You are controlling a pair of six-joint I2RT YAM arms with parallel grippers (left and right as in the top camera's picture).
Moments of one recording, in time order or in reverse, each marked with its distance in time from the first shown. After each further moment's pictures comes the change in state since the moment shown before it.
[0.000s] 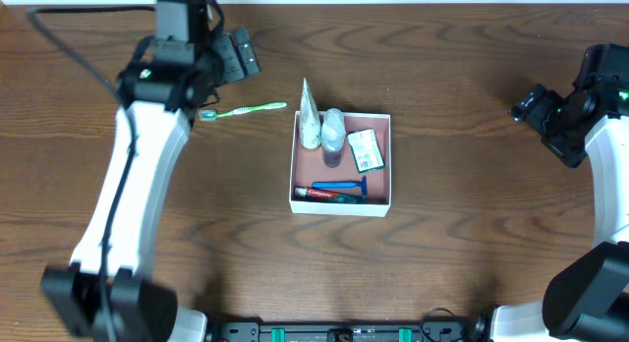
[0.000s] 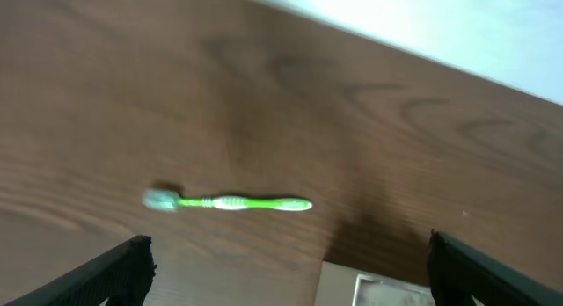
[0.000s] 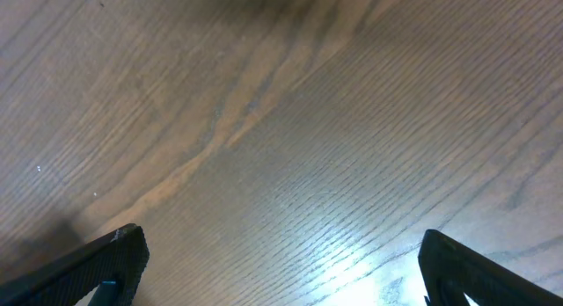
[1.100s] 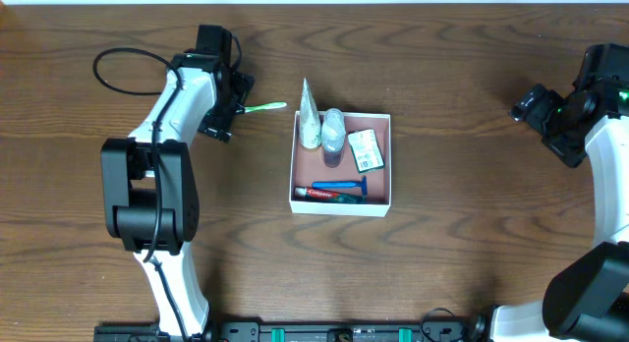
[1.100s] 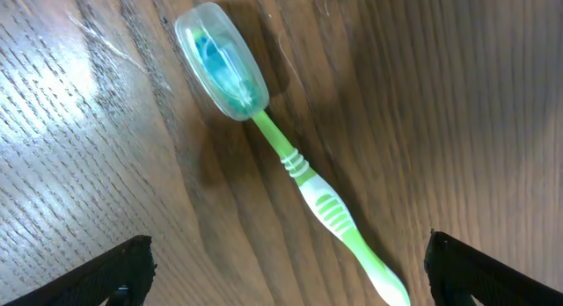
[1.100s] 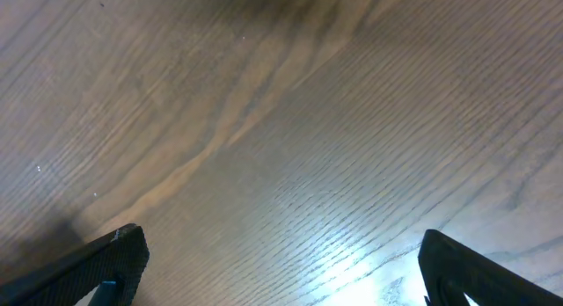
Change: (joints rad) left arm 0.067 0.445 0.000 -0.022 0.033 -0.807; right arm 0.000 0.000 0.000 0.000 0.000 0.000
